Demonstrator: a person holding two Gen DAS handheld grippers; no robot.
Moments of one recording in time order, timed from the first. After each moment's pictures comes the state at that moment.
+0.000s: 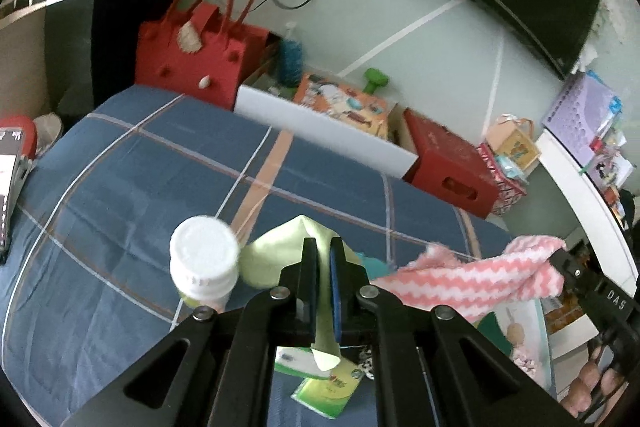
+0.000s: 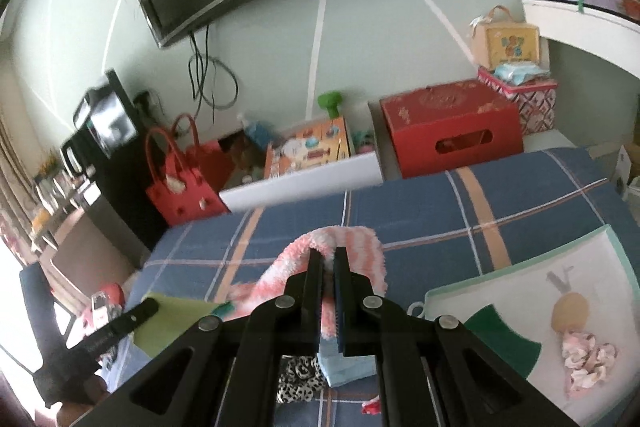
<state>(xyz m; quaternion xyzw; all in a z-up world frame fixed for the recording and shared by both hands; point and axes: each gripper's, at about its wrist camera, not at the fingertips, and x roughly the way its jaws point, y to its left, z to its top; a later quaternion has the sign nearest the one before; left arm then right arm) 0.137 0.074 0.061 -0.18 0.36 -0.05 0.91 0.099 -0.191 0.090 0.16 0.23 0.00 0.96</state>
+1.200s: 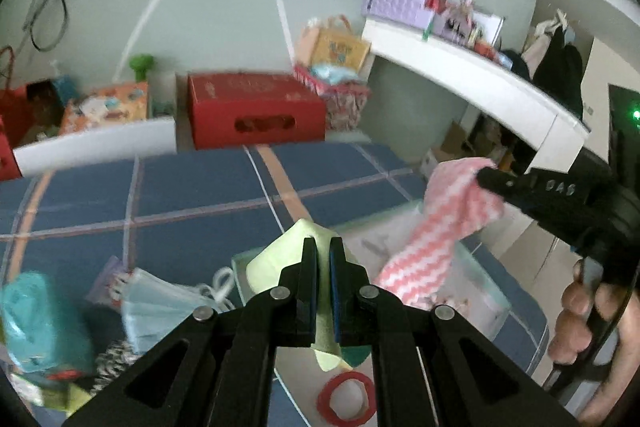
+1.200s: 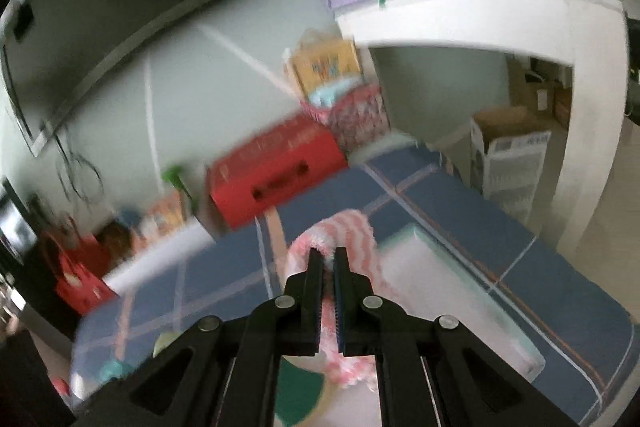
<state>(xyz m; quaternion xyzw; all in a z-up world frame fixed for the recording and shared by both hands) 0.134 -0.200 0.041 -0.02 0.36 -0.32 0.88 0.032 -0.377 0.067 0.23 0.21 -0.23 0.92</state>
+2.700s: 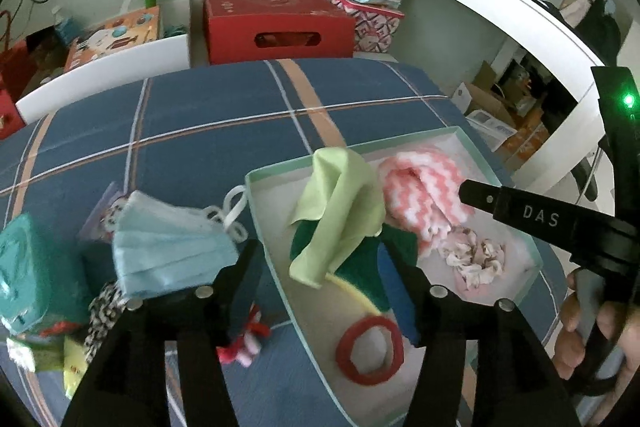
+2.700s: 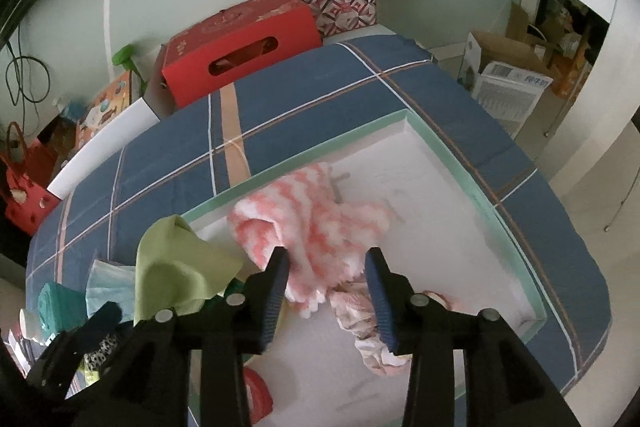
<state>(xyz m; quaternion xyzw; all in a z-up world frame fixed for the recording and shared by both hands) 0.138 -0.202 0.006 0.02 0.48 -0.27 0.84 0.066 -0.373 0.009 0.20 0.41 -0.24 0.86</state>
